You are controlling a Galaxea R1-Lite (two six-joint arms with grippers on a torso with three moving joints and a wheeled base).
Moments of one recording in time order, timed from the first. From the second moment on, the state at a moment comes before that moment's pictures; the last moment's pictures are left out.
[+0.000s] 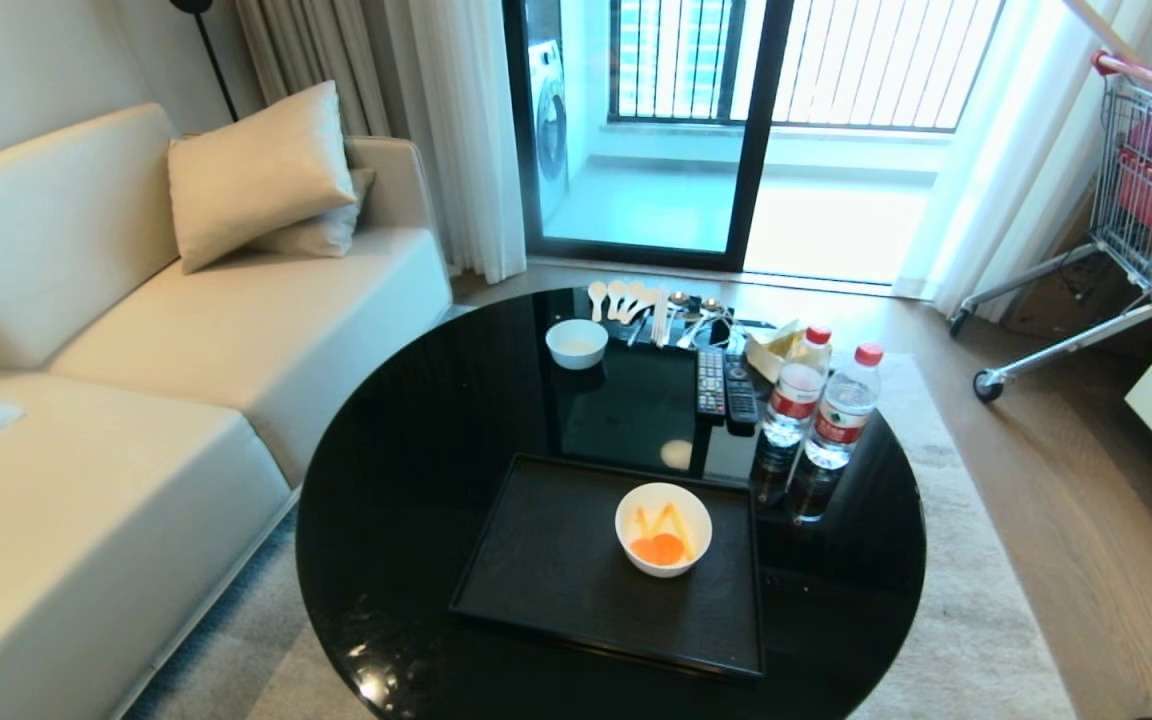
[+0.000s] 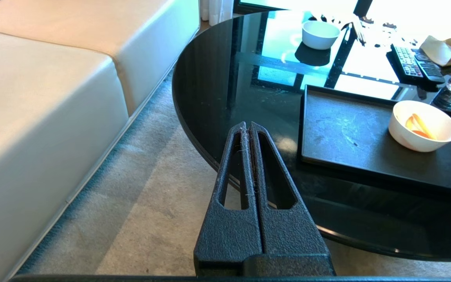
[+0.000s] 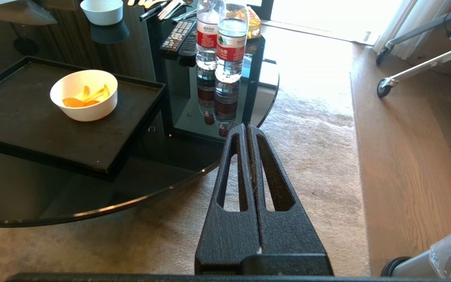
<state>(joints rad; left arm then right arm) 0.00 0.00 0.00 0.00 0.01 -0.08 0.00 0.00 0.00 0.00 0.02 -0.09</state>
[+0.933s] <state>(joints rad) 0.00 0.00 0.00 0.00 0.01 -0.08 0.00 0.00 0.00 0.00 0.06 -0.16</state>
